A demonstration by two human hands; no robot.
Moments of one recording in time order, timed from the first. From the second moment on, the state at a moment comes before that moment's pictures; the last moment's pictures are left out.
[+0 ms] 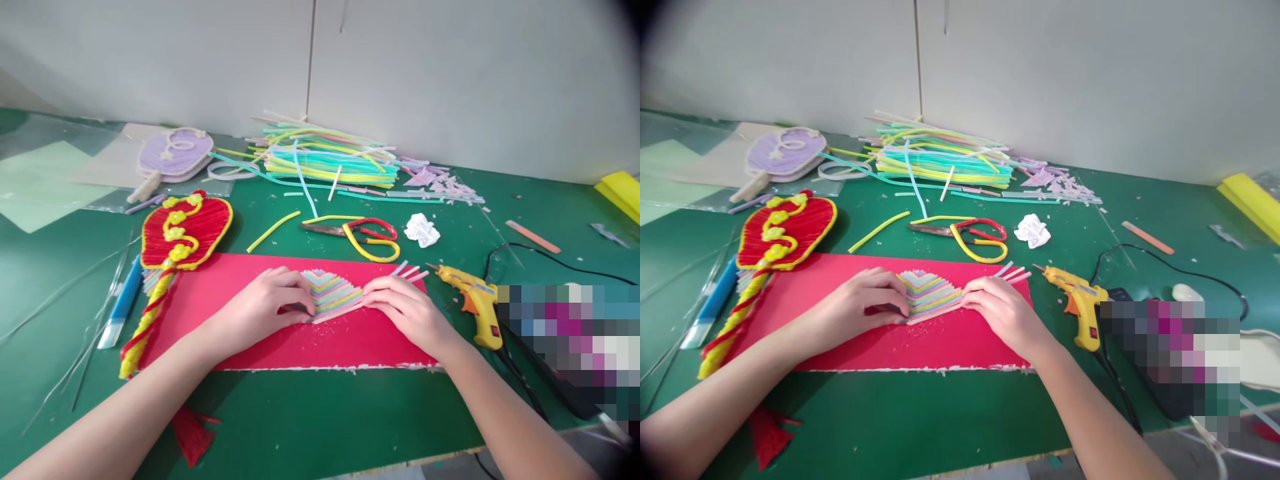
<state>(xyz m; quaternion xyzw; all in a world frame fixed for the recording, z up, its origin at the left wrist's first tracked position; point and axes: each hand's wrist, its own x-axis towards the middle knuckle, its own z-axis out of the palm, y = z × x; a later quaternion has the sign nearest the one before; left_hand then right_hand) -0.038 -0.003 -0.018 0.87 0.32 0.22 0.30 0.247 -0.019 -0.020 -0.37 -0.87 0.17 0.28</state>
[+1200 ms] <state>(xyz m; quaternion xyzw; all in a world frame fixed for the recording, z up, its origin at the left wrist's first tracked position) -0.039 0.000 -0.021 0.87 0.31 0.23 0.30 0.243 -0.014 -0.019 -0.42 -0.82 0.23 0.32</state>
